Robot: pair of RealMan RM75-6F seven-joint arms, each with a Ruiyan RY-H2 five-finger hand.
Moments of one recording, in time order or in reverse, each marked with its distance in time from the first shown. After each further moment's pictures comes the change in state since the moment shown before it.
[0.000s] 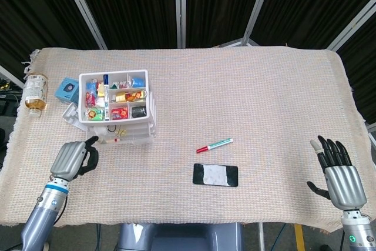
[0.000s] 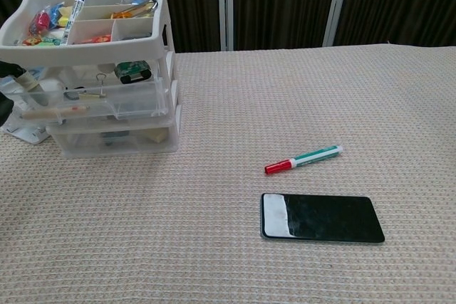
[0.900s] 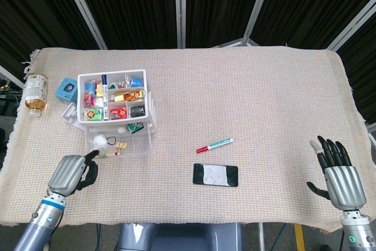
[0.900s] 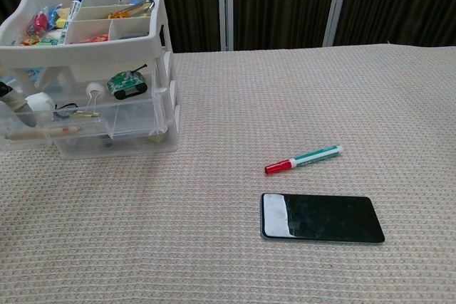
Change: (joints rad) left arm 0.065 0.021 0.100 -0.007 0.174 0.049 -0.045; right arm -0.001 0.001 -0.001 -0.006 0.001 -0.001 -0.006
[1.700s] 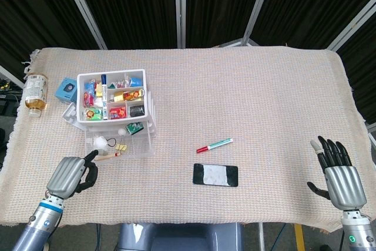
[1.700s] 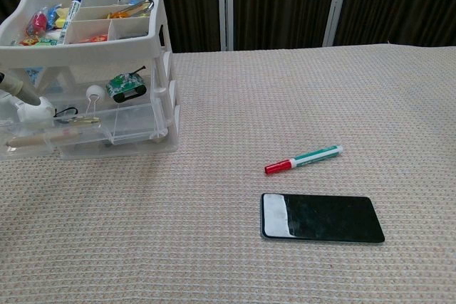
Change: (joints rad) left arm 0.014 0.024 0.005 -0.017 0.030 0.006 0.000; right arm 0.000 0.003 -0.001 -0.007 0.007 -0.007 -0.007
